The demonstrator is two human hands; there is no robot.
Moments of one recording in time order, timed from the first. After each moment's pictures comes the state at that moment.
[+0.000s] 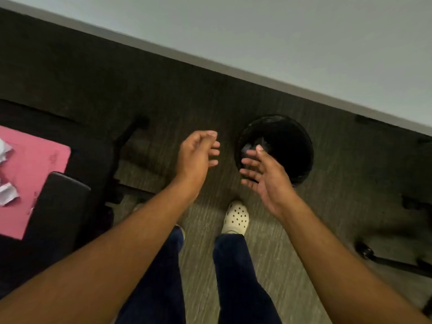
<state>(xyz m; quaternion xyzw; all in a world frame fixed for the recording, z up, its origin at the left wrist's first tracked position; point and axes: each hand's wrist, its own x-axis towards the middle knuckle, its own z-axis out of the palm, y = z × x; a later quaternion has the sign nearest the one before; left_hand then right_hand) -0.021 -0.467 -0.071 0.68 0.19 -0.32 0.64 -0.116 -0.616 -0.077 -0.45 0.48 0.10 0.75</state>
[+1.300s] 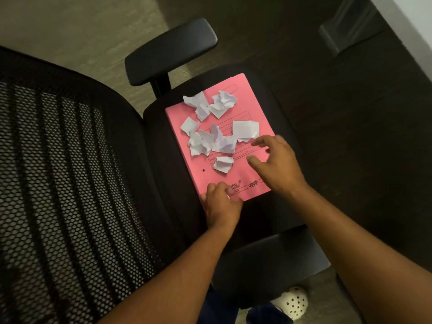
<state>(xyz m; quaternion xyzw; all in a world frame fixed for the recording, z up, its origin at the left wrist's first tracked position) -0.007 -0.074 -0.107 0.77 0.51 -0.12 0.37 0.134 -0.152 -0.076 -0.89 -0.15 0.25 0.35</state>
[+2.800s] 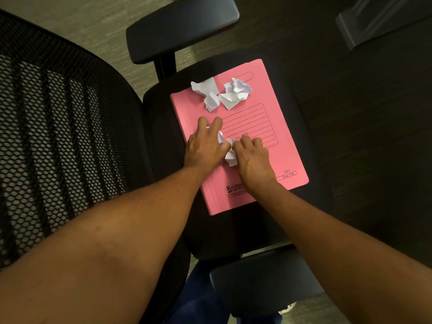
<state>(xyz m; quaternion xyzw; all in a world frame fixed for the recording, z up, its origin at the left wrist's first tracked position) 0.066 0.056 -0.147 0.93 0.30 -0.05 0.22 0.113 -0.086 -0.132 -0.90 -0.37 0.24 0.09</state>
